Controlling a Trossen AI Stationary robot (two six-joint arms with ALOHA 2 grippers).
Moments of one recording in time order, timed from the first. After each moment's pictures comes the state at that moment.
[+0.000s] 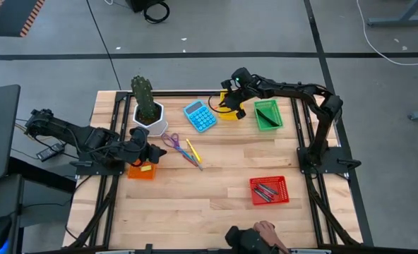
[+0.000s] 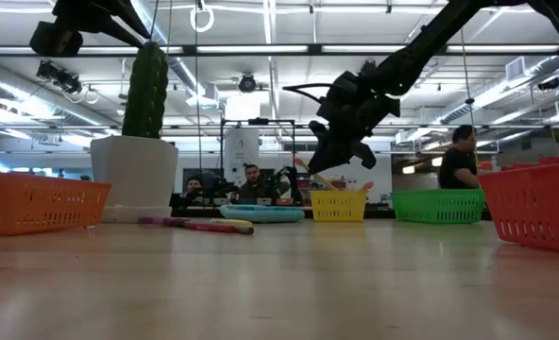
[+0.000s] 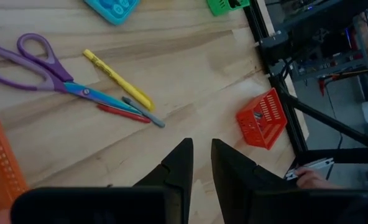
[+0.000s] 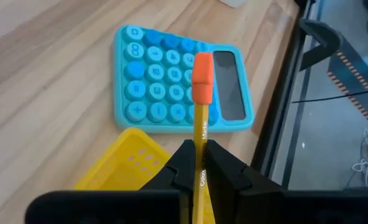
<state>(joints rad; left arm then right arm) -0.36 0.91 0.88 -0.69 -0.49 -1.43 -0.69 1.83 1.23 -0.23 -0.47 -1.19</state>
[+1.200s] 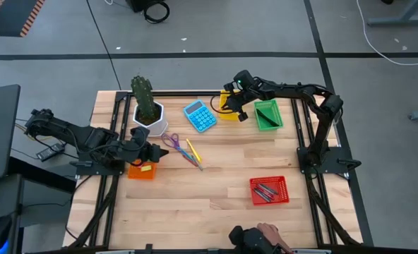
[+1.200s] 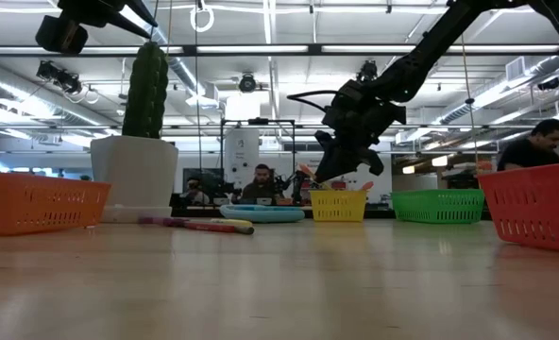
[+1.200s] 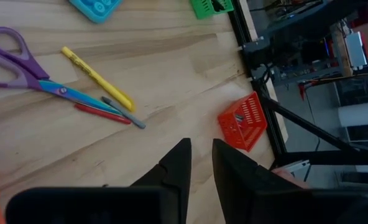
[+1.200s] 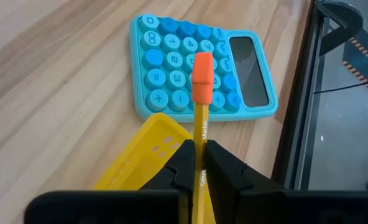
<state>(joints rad) -0.36 0.91 0.88 -0.62 -0.48 -1.44 -0.71 1.83 1.16 -0.19 -0.51 -1.14</state>
